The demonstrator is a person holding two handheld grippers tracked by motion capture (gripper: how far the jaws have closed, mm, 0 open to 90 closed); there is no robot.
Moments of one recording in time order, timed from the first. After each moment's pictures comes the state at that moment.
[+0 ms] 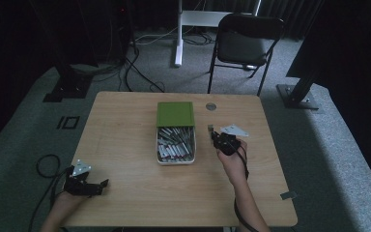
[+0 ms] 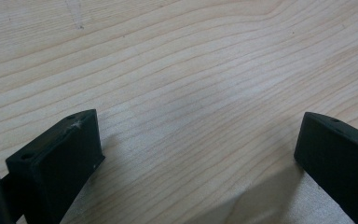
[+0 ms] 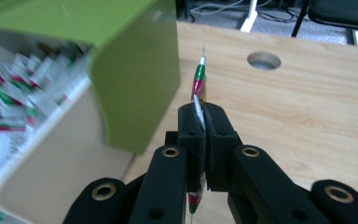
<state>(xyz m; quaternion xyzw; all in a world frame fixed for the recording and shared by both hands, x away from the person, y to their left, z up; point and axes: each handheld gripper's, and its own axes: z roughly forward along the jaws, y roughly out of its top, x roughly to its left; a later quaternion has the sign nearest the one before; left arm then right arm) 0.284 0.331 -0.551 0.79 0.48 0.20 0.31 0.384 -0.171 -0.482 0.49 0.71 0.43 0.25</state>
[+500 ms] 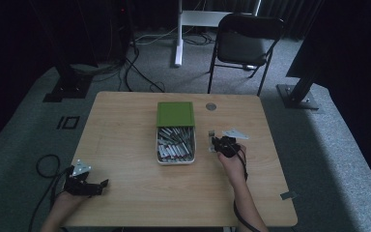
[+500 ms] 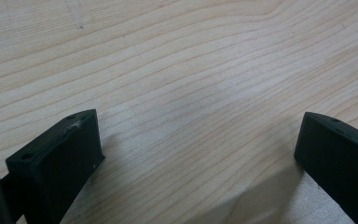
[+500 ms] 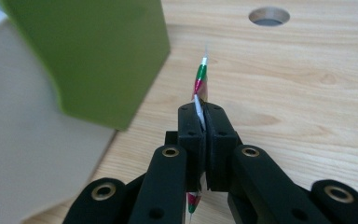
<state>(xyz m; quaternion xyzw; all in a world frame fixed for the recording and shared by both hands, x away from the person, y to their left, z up) 0.284 0.331 -0.551 0.79 0.48 0.20 0.31 0.397 -0.182 -0.521 0.52 0.70 0.43 0.21</state>
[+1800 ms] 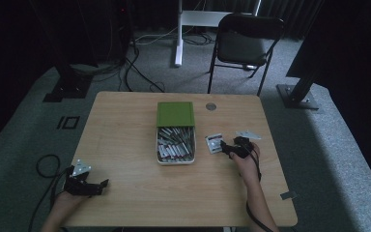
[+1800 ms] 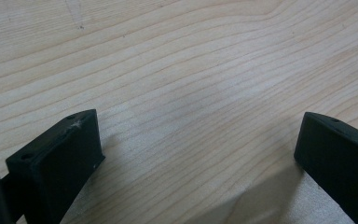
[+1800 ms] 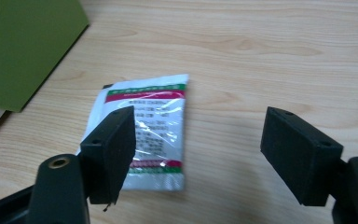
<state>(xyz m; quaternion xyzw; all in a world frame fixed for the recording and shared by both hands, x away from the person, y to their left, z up) 0.284 0.331 -0.551 0.79 0.48 0.20 0.31 0.410 -0.234 -0.543 0.56 0.69 0.39 0.23</state>
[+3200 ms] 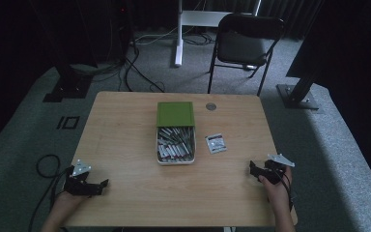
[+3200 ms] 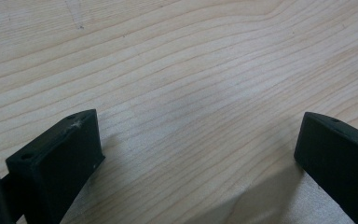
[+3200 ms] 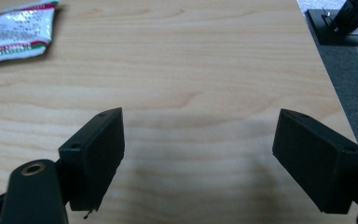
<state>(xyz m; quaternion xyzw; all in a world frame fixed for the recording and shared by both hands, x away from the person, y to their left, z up) 0.284 0.331 -0.551 0.79 0.48 0.20 0.31 0.323 -0.319 -0.553 0.62 0.65 0.33 0.28</state>
